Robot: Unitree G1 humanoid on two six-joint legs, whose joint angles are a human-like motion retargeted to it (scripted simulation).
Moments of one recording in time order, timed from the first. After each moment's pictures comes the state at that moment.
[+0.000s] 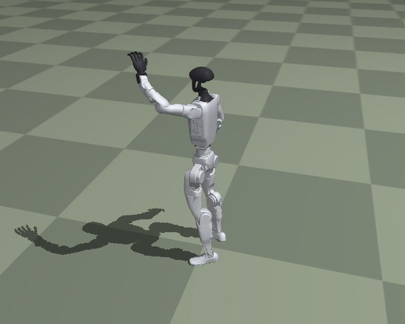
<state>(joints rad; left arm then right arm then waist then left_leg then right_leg) -1.75 1.22 -0.93 0.58 -0.08 -0.35 0.39 0.09 -0.48 0.38 0.97 0.19 -0.05 -0.05 0.00 -0.01 -0.03 0.16 0.11 0.64 -0.02 -0.10 -0.26 0.04 -0.12 -0.31 0.04 -0.01 0.26</state>
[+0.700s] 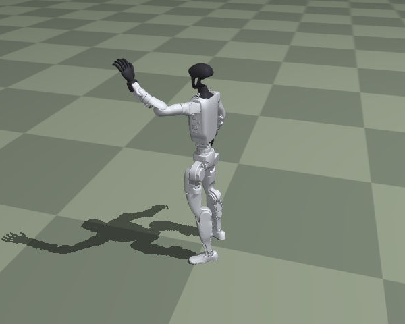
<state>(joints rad) -1.39 1.28 -0.60 0.64 0.03 -0.19 0.53 0.08 -0.54 0.35 0.96 0.11 -0.02 -0.03 -0.02 0.01 0.00 0.17 0.12 0.66 -0.03 -0.09 -0.26 0.03 -0.11 -0.29 0.05 0.00 0.26</state>
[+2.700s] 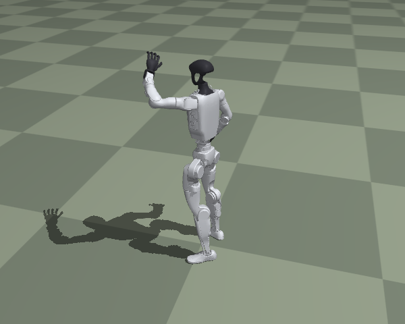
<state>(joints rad) -1.44 1.19 -0.74 0.12 0.35 -0.25 0.55 0.13 -0.50 0.24 0.70 0.06 -0.09 -0.09 -0.14 0.03 0.02 0.18 0.13 0.71 -0.03 -0.08 -0.26 0.02 -0.08 -0.23 0.04 0.00 0.26</state>
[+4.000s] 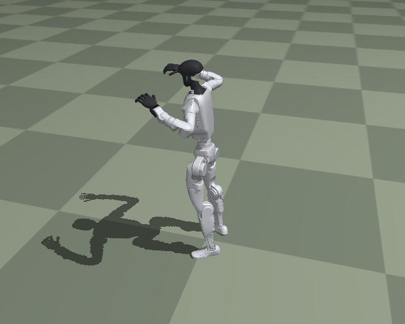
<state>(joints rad) 0.37 1.28 0.80 -0.46 -0.26 -0.34 -0.07 0.61 -1.38 -1.01 -0.39 -0.11 -0.16 0.01 0.09 -0.09 0.06 0.10 0.10 0.59 -0.02 -0.09 -0.26 0.01 -0.13 -0.36 0.03 0.02 0.26</state>
